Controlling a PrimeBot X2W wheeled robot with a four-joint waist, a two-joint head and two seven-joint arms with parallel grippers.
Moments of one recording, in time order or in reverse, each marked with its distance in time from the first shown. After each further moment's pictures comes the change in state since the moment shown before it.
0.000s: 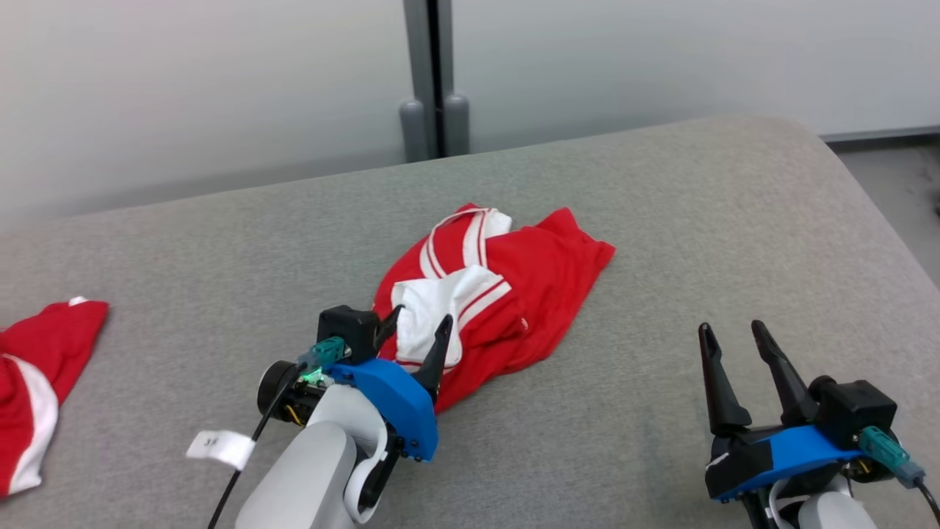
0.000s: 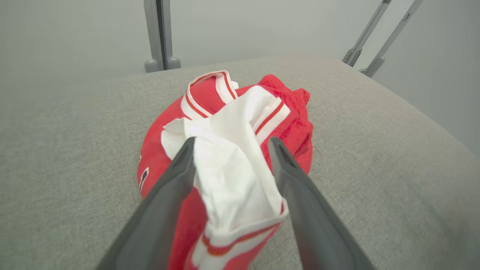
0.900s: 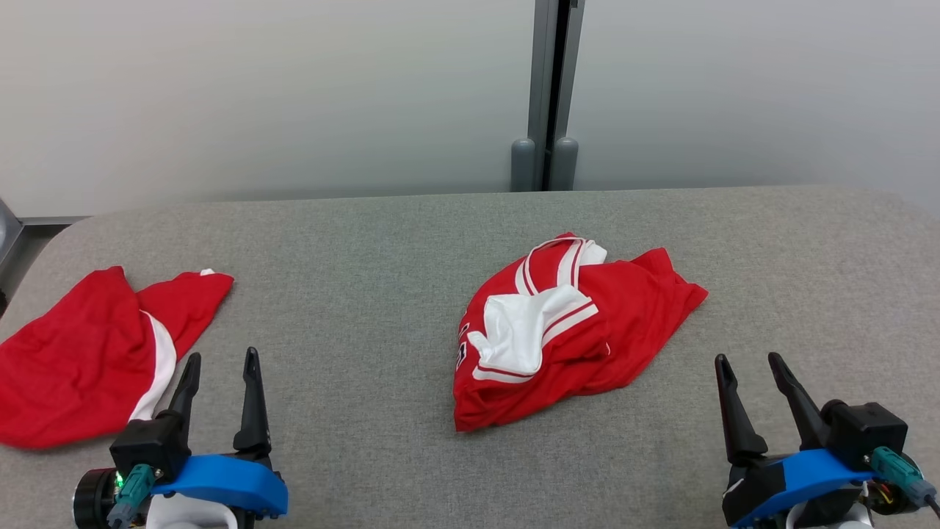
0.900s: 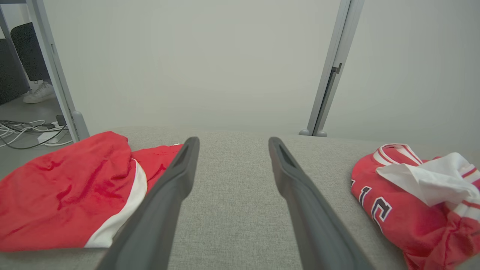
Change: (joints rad) left arm 0.327 0.172 0.285 -0.265 0.054 0.140 -0.298; right arm 0.077 0.000 -0.052 -0.049 -0.036 0.000 0.078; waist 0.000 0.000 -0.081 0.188
